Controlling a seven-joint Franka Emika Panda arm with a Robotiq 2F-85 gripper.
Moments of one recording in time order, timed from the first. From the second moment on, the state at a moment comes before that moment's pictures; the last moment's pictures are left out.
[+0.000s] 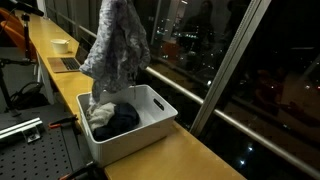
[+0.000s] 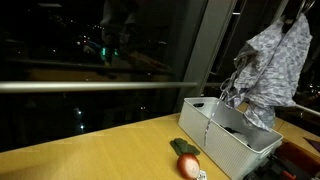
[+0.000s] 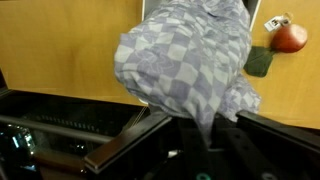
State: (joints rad) arm 0.12 -0.25 0.12 -1.84 -0.28 1.65 0.13
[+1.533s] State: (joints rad) arm 0.35 0.28 0.30 -1.97 -0.16 2.25 0.15
